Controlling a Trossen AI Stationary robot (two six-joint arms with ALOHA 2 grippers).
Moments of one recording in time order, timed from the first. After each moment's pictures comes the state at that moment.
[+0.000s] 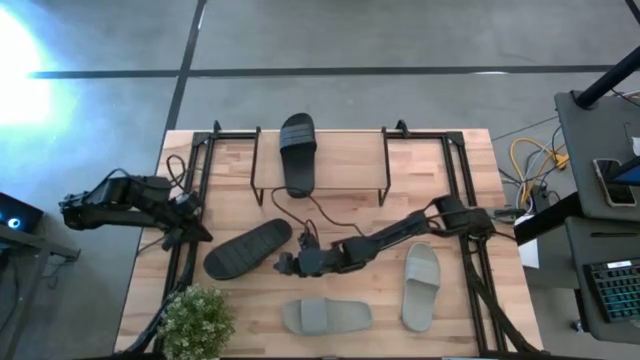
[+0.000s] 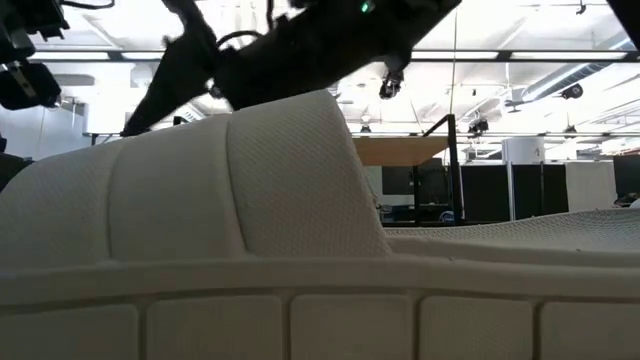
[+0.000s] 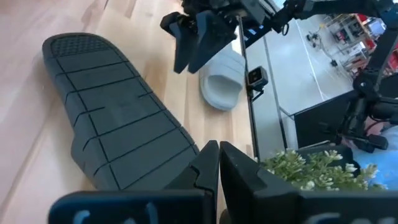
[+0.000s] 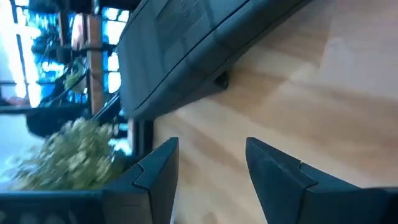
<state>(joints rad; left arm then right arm) -0.02 0.22 0.61 -1.01 0.38 -0.57 0.28 2.24 1.54 0.17 0.26 1.62</state>
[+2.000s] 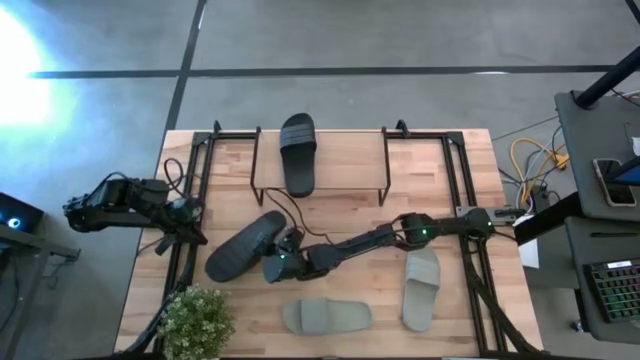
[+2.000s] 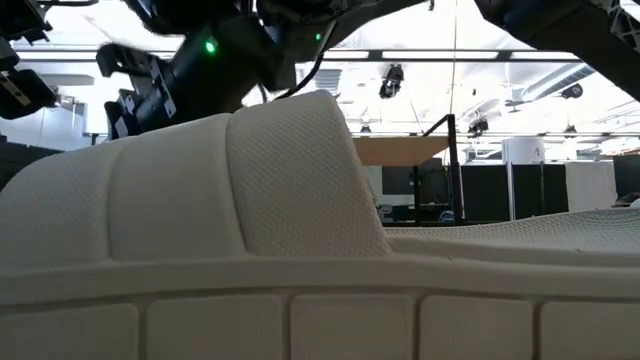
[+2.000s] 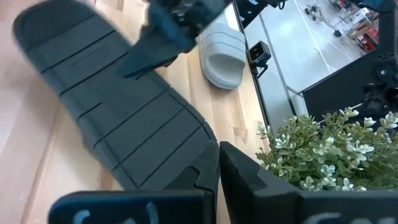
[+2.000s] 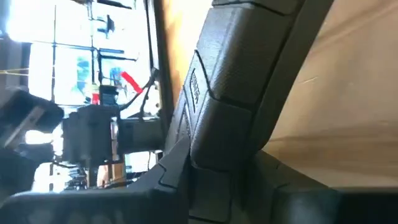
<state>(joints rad) -0.02 0.12 0.58 -1.11 0.41 -0.40 0.27 2.63 2.22 -0.21 0.77 1.90</state>
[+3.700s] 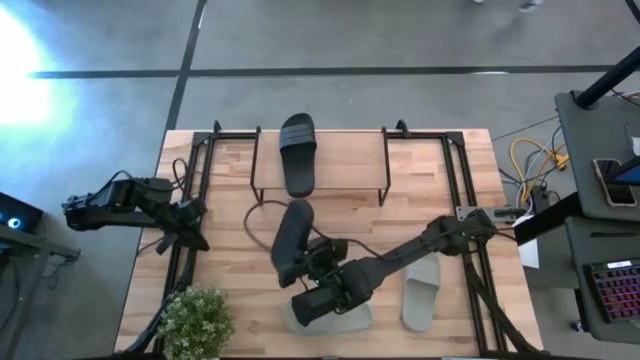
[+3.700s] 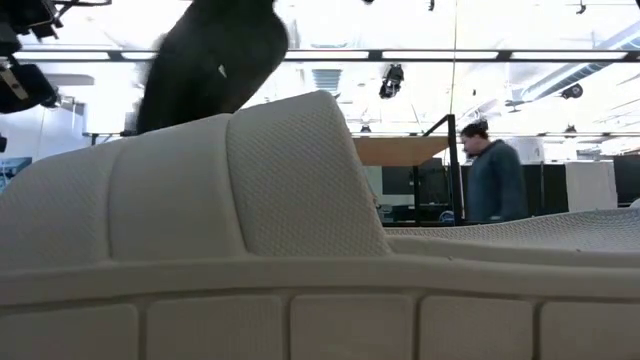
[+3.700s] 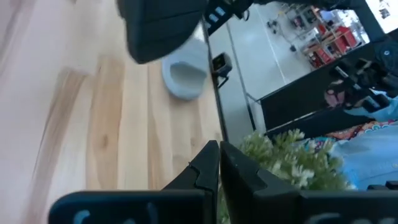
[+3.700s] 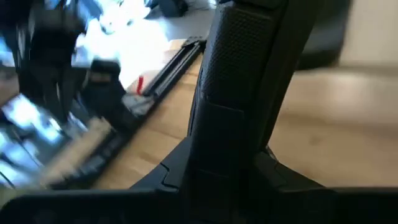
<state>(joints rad) -0.02 0.19 0.55 -0.93 0.55 -0.56 0.46 2.33 2.36 -1.04 1.07 1.34</state>
